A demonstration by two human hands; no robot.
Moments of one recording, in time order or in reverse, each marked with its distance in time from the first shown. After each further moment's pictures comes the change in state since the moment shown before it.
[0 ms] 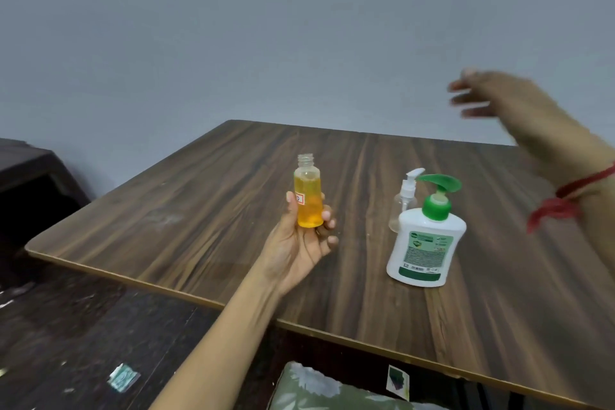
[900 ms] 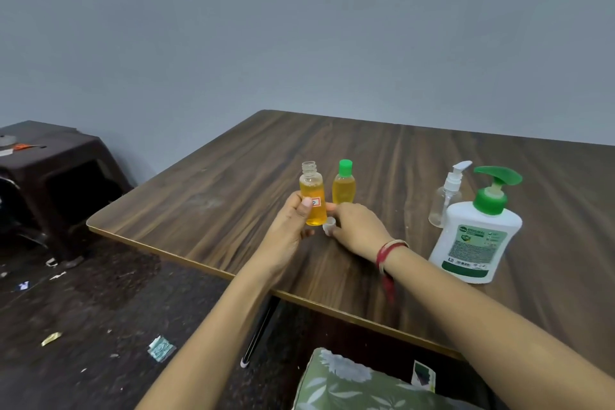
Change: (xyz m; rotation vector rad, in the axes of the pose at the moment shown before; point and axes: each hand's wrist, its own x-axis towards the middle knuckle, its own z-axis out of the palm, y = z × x) left_hand -0.033 0.037 -0.042 0.871 0.251 0.125; right_hand -0.054 0.096 0.233 -0.588 -0.562 -0.077
